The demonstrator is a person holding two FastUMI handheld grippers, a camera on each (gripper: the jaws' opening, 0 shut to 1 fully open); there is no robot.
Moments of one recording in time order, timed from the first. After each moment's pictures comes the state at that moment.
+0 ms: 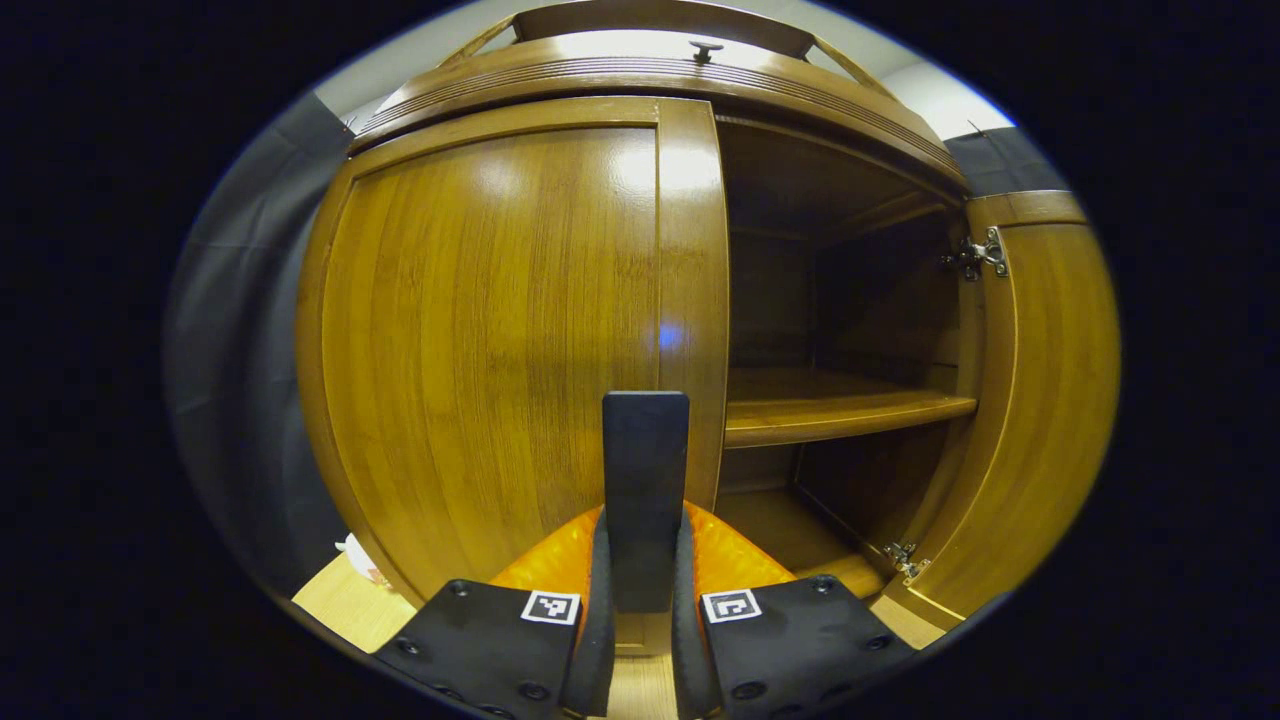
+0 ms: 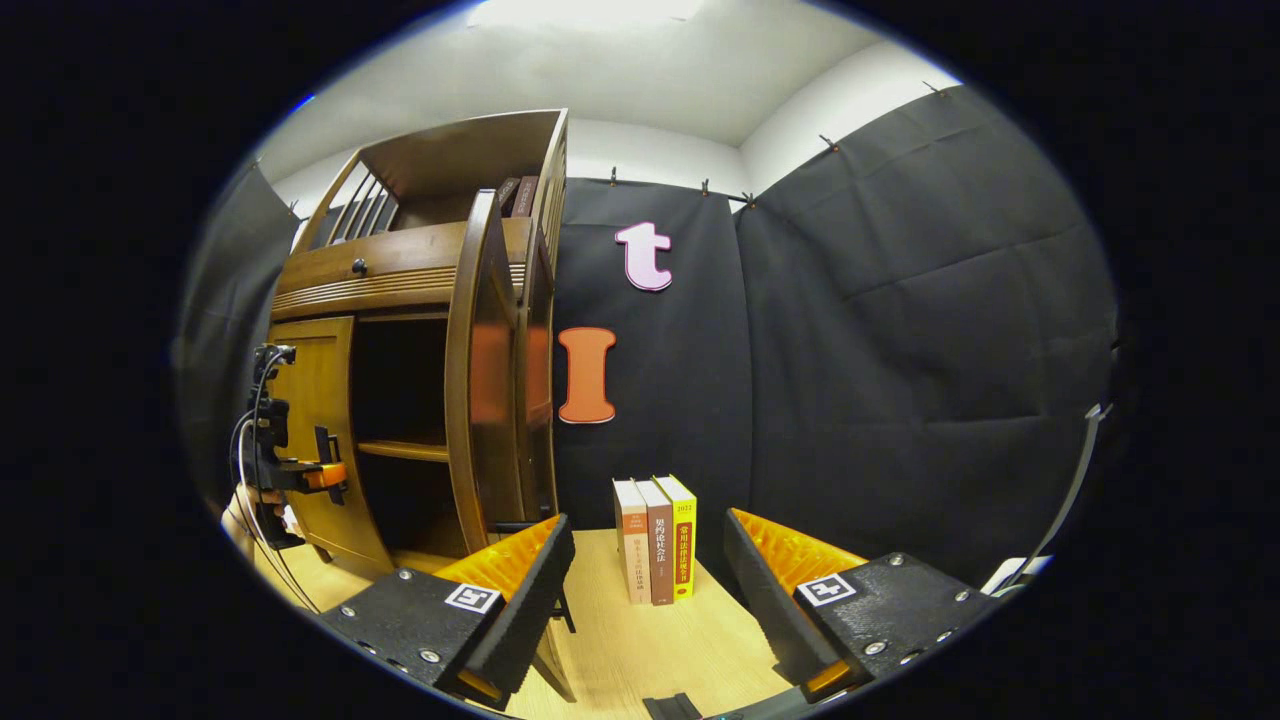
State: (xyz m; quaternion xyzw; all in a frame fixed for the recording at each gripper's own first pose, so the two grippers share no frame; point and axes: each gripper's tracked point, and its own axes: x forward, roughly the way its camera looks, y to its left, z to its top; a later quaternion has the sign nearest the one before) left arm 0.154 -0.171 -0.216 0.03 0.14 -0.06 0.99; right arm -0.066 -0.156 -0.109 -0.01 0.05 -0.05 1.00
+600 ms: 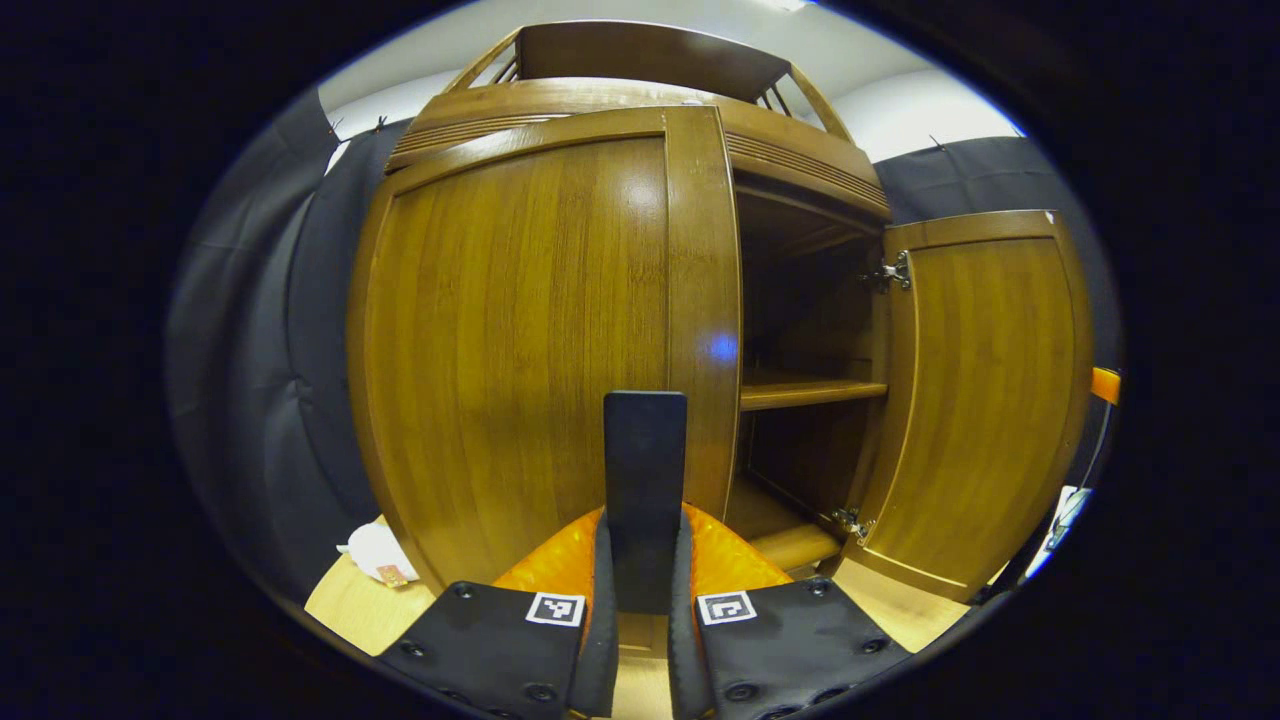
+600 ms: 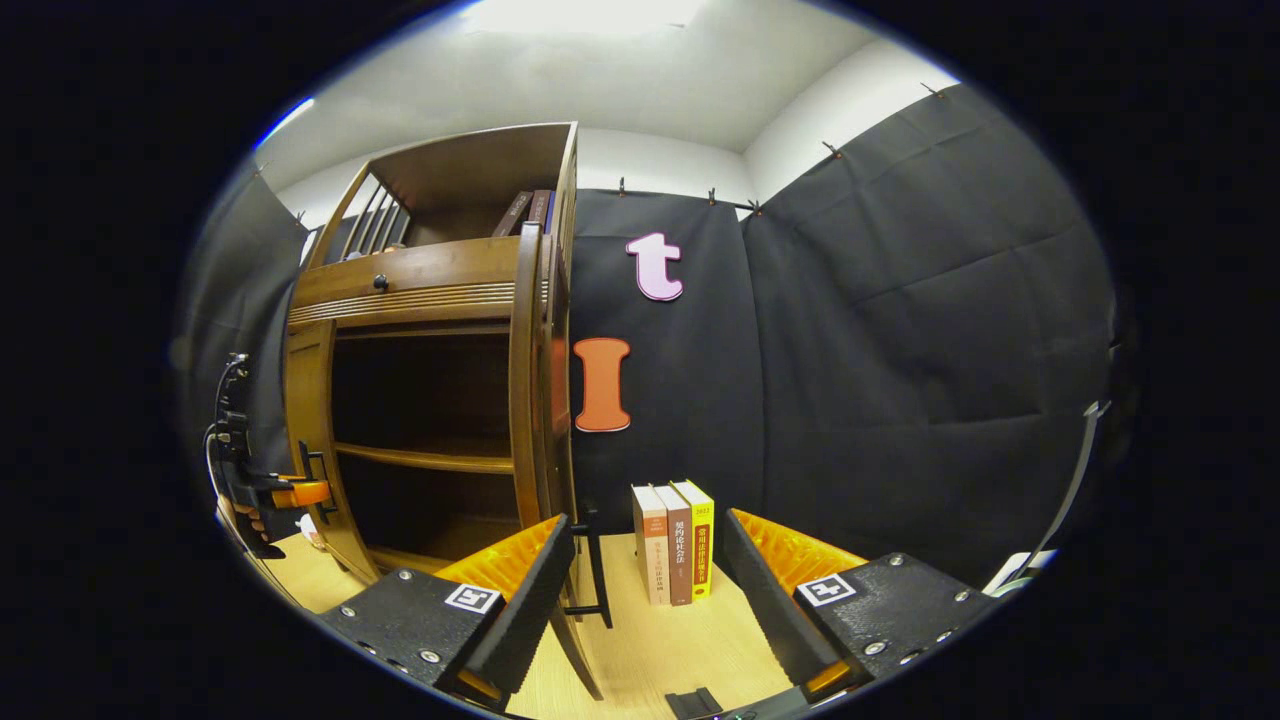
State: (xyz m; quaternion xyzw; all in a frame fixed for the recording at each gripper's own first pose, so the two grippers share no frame) left arm 0.063 -0.141 -0.193 0.02 0.13 -0.13 0.98; right arm -0.082 -0.127 -0.099 -0.01 0.04 -0.04 1.00
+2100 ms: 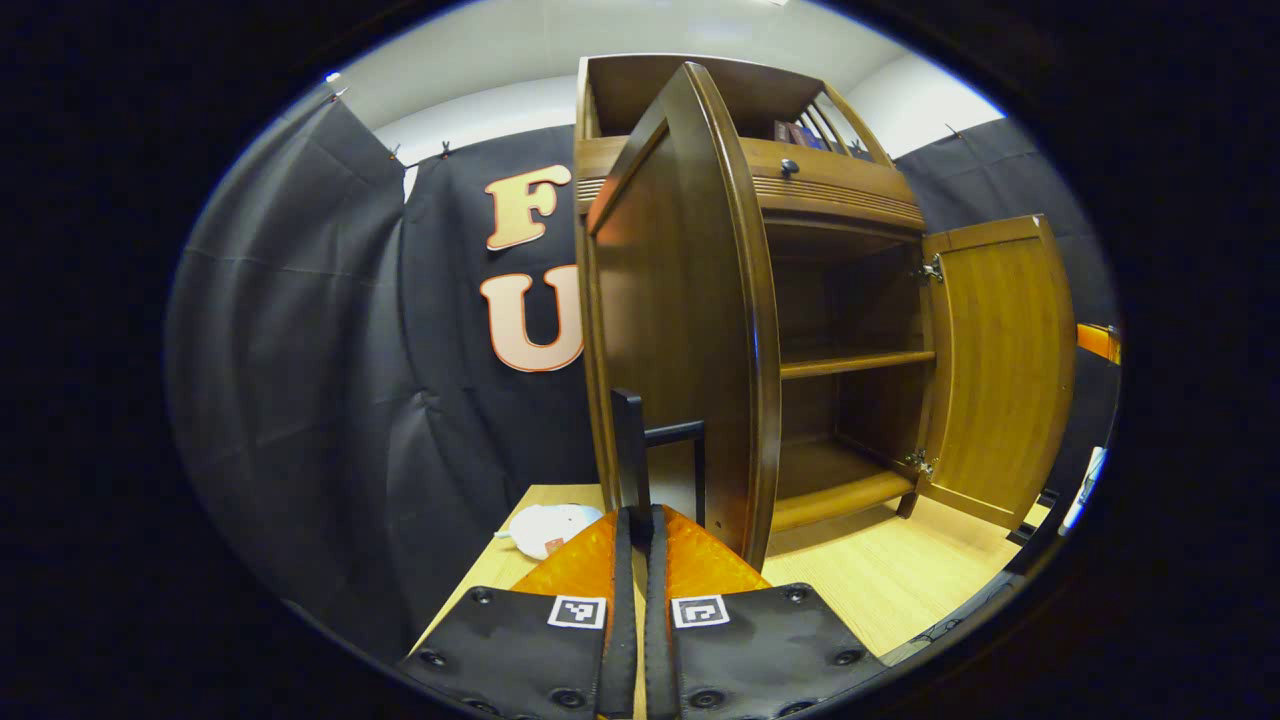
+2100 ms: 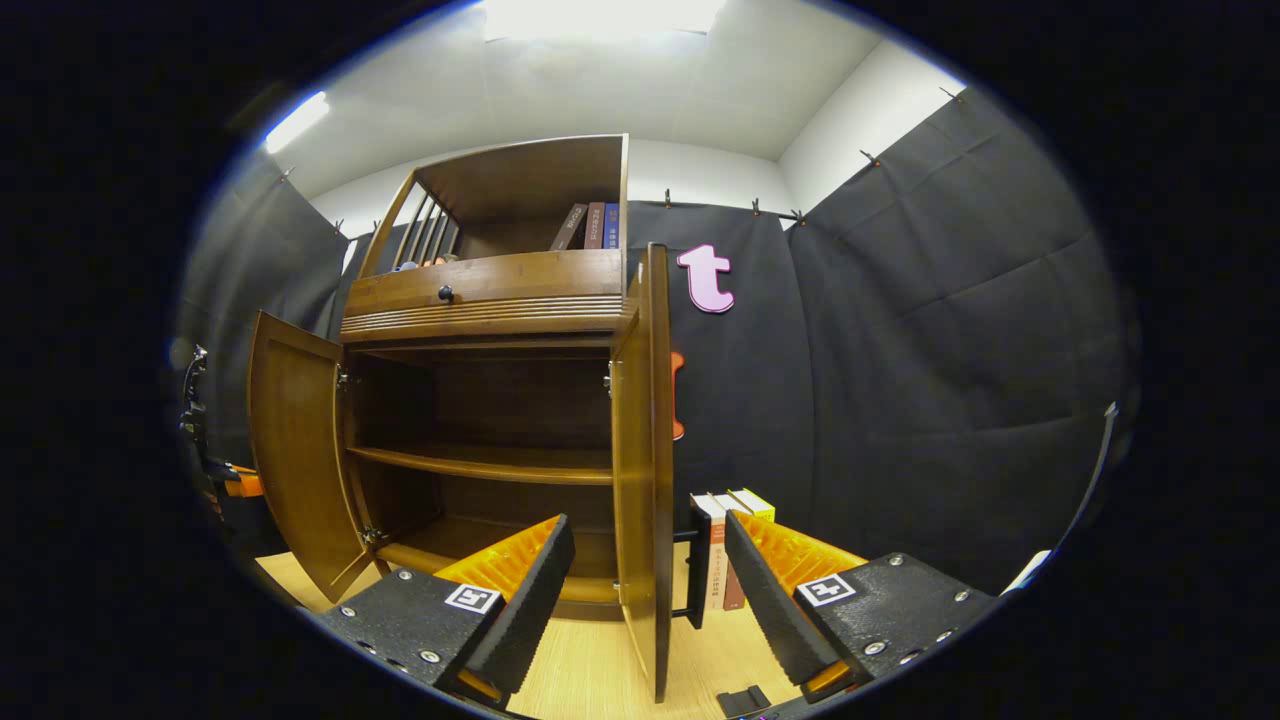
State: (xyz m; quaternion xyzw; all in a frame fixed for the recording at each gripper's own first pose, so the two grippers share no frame) left arm -0.045 0.036 -0.156 0.06 0.12 -0.02 0.99; right arm -0.089 -0.051 -0.087 0.00 0.02 0.03 1.00
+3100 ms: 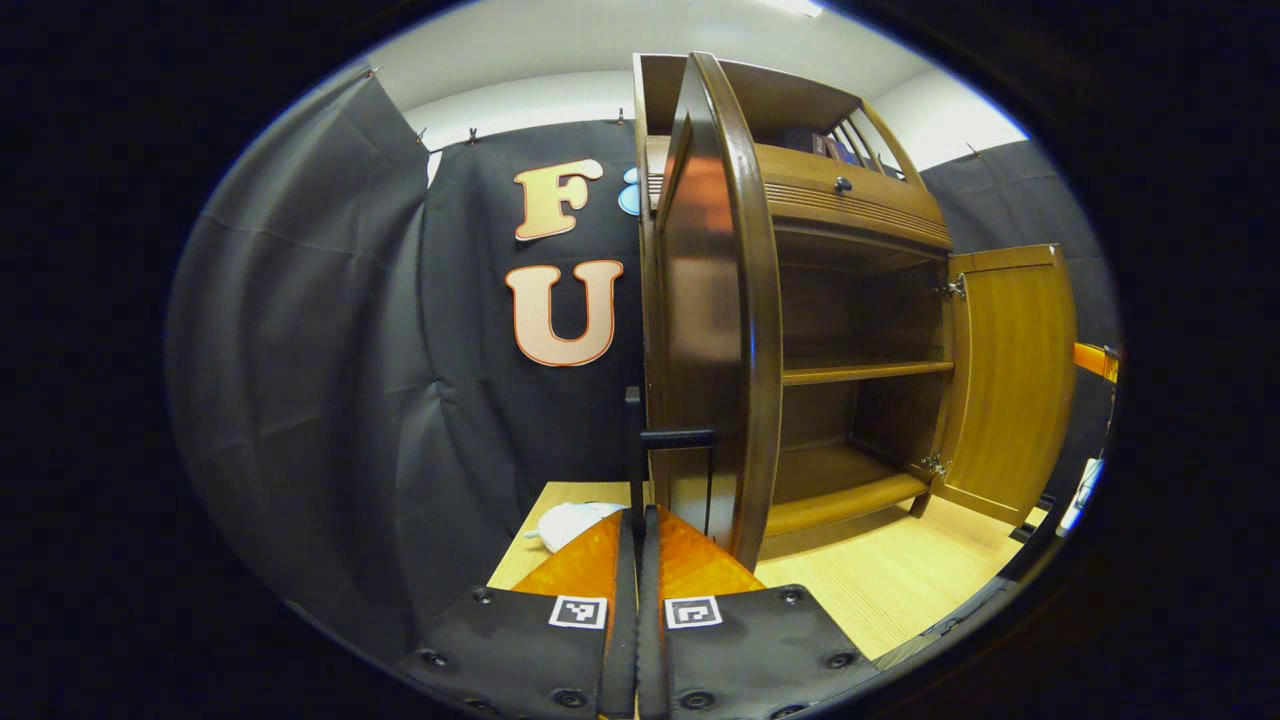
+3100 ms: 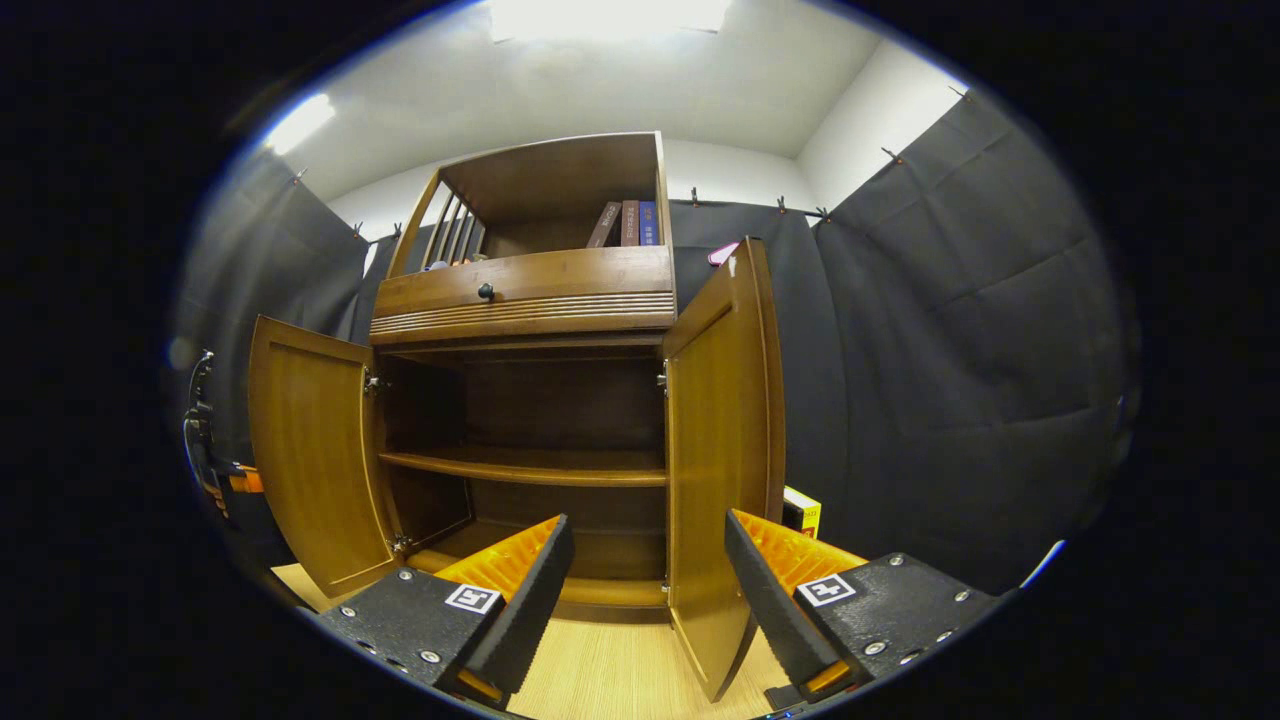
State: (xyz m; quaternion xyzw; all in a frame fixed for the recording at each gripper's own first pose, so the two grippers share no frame) left arm -0.040 0.097 -0.153 0.04 0.12 -0.03 0.99; right arm -0.084 0.008 -0.095 0.00 0.03 0.06 1.00
